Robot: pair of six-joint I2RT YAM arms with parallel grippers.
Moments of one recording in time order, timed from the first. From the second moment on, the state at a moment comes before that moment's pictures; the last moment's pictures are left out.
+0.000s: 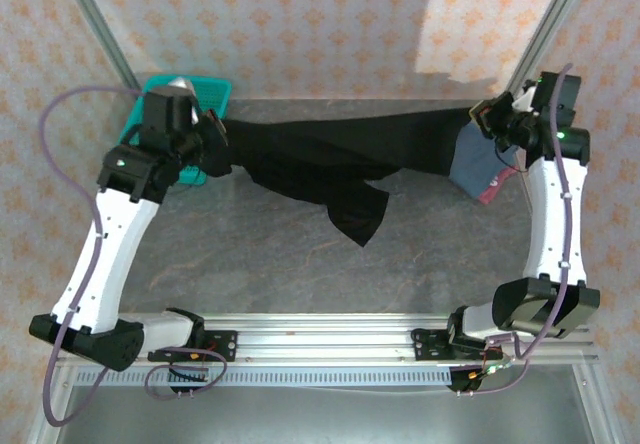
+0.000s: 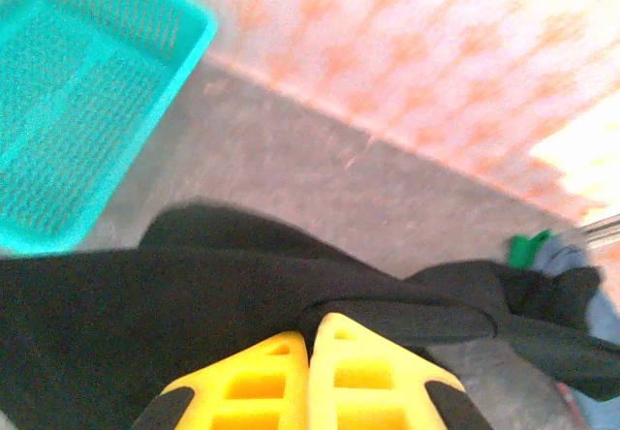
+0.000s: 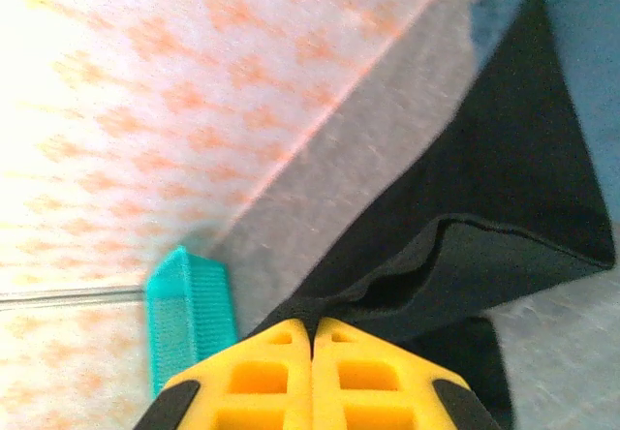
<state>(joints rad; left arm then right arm) -0.24 1.27 1.71 -0.98 -0.13 -0.61 -0.23 1.40 1.67 -0.88 -0.51 0.79</state>
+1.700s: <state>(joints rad) -0.23 1.31 2.31 -0.96 -0.11 -0.13 -0.48 1.28 2.01 -0.68 -0.86 1.15</state>
